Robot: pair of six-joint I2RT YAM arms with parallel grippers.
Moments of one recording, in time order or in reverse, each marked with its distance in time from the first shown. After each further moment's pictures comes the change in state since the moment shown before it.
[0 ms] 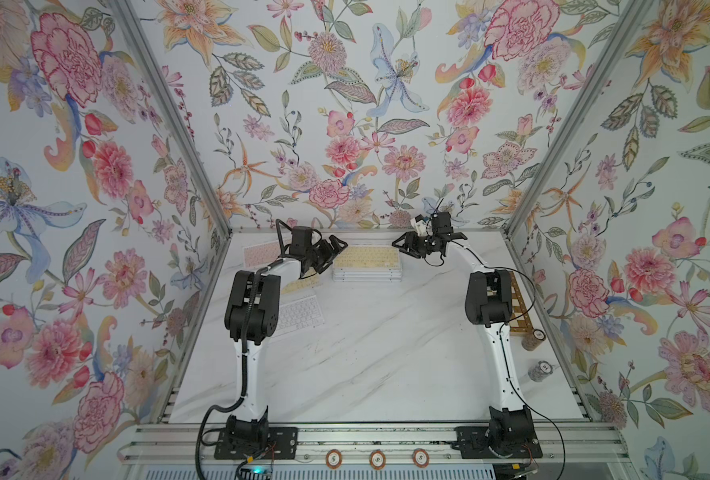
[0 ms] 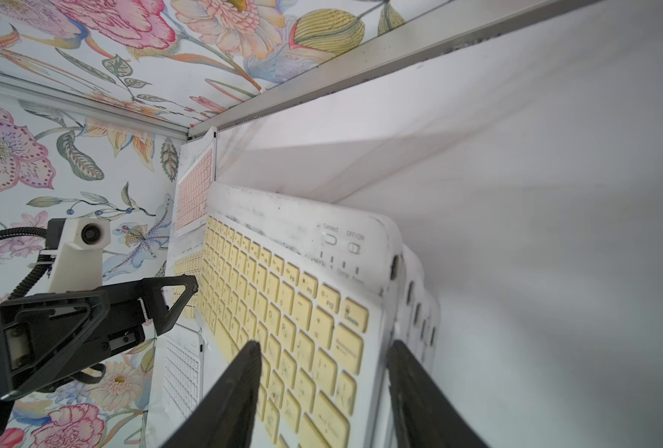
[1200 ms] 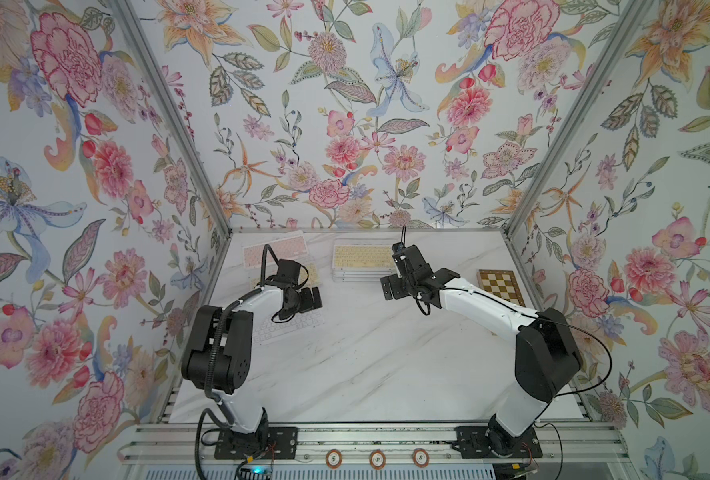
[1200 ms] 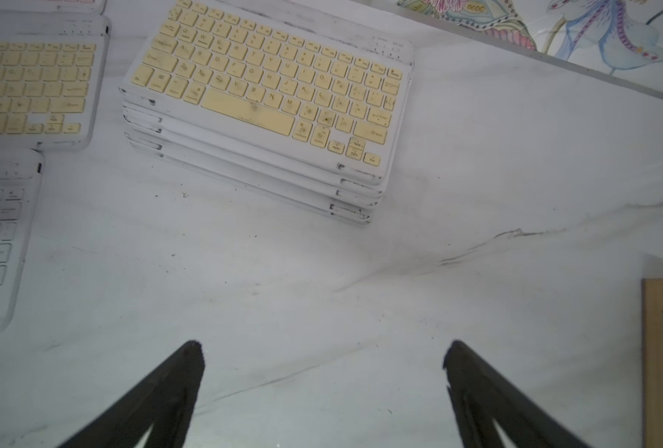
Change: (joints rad) left arm 0.003 -0.507 -0.583 -0.442 -0.396 0.443; right arm 0.460 -0.939 -1.046 0.021 1.014 -0.260
